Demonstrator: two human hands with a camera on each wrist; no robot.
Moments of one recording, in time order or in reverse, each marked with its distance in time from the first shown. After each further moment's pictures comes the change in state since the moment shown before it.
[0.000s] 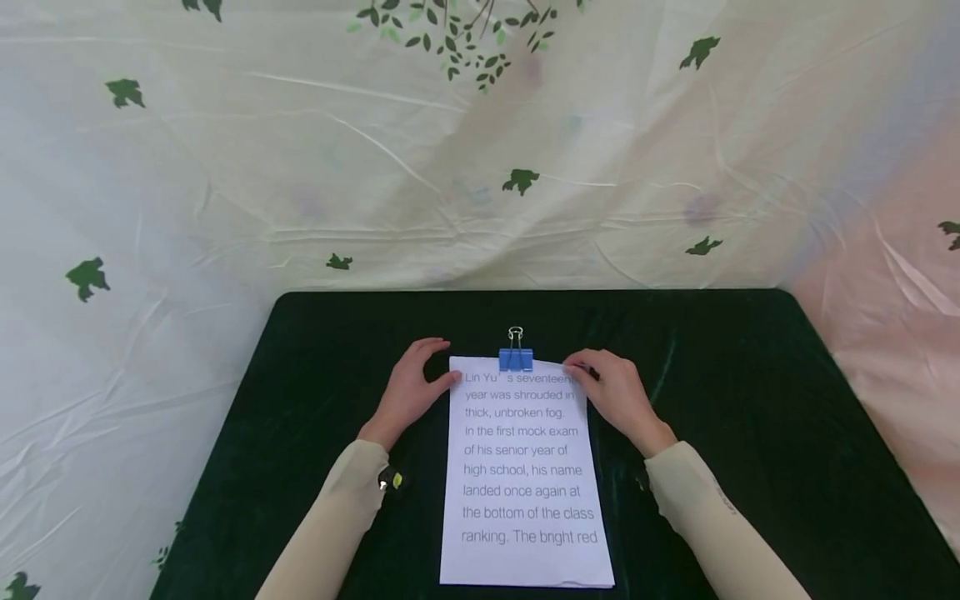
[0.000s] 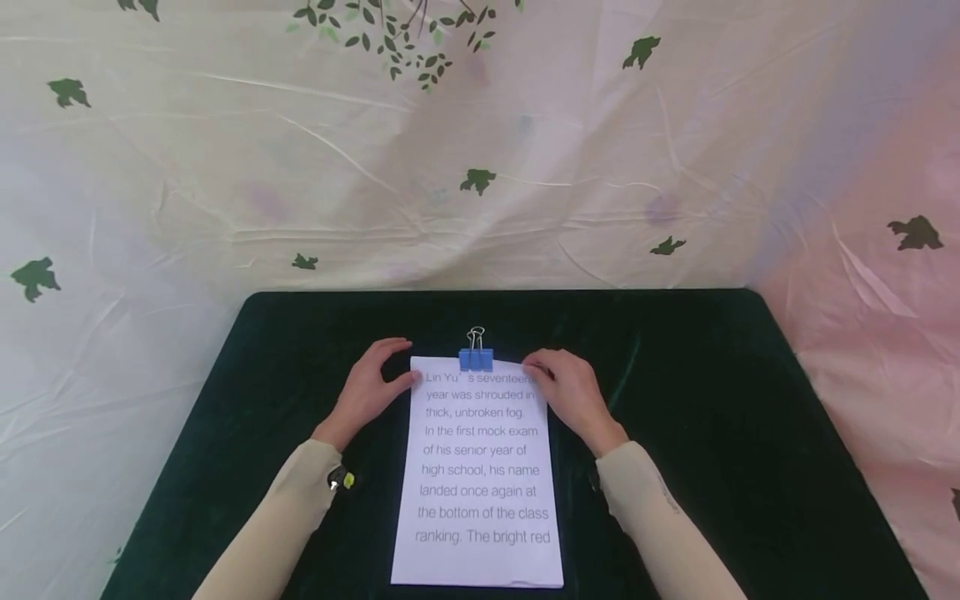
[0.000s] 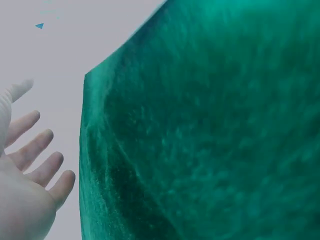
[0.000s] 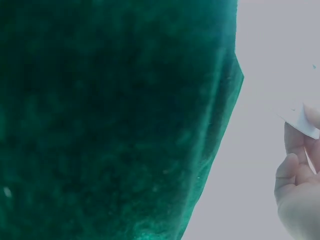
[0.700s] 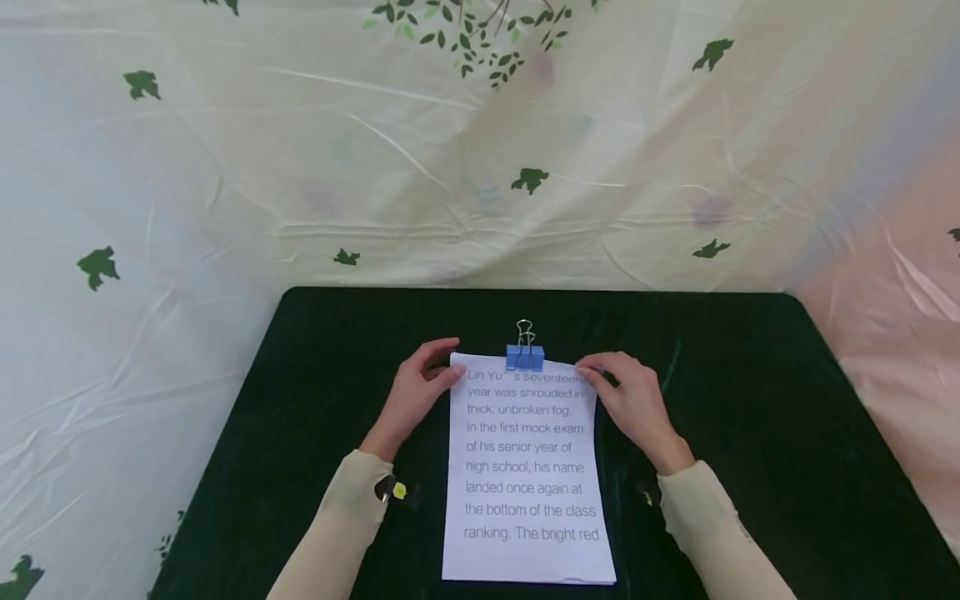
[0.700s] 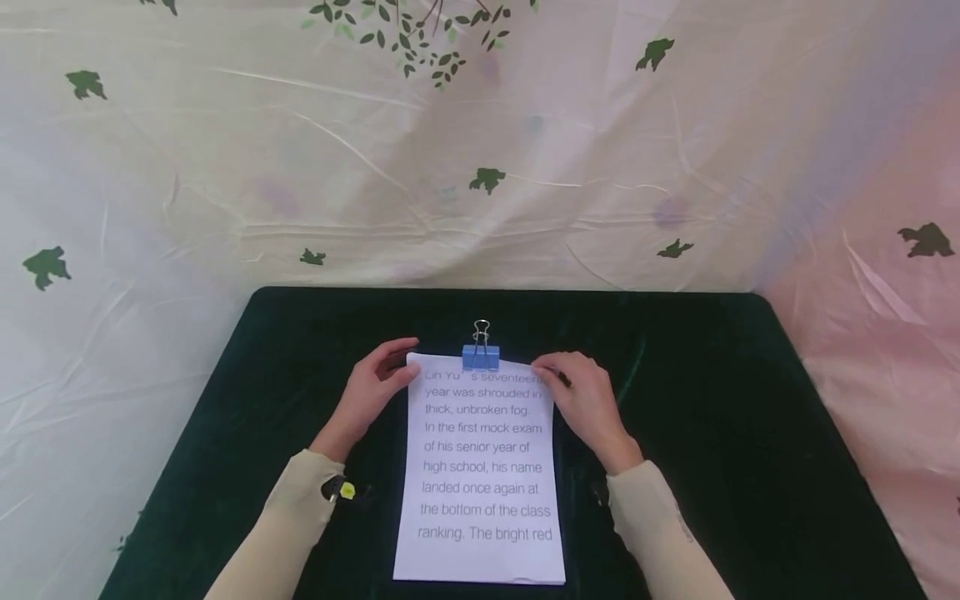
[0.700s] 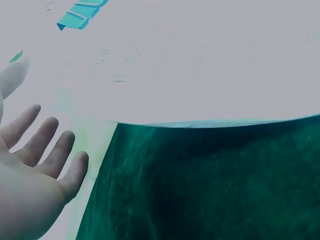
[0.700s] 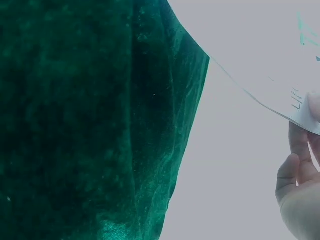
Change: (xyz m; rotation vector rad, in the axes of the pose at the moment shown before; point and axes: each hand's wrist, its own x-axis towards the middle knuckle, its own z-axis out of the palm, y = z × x) left_hand -0.023 0.018 -0.008 -0.495 -0.009 -0.033; right_hand -0.016 -0.012 -0.013 0.037 0.166 -0.117
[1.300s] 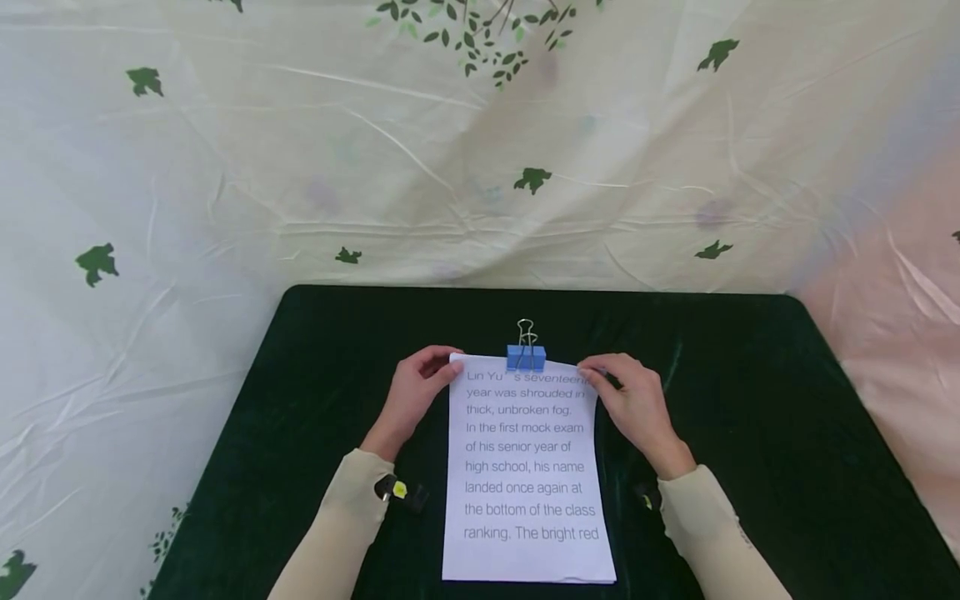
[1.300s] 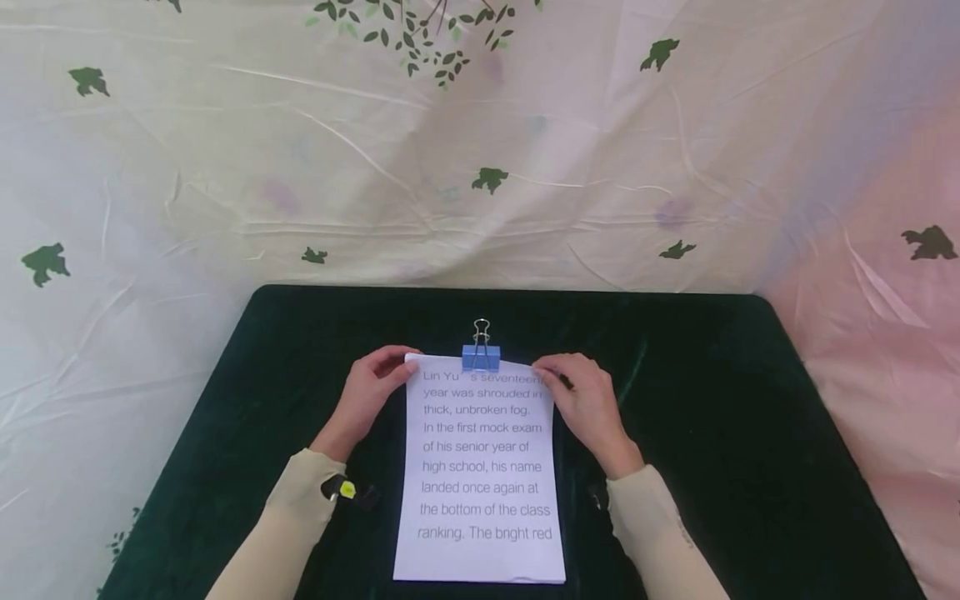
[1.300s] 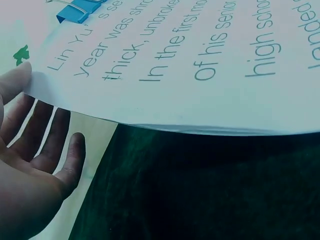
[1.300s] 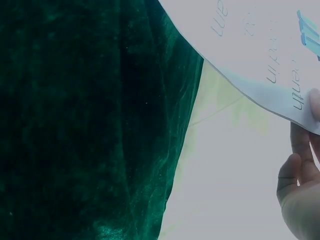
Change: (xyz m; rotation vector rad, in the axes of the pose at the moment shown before) left_hand 0.000 -0.002 0.001 -0.125 0.019 0.006; right_hand -0.002 -0.004 -0.001 0.008 0.067 -0.064
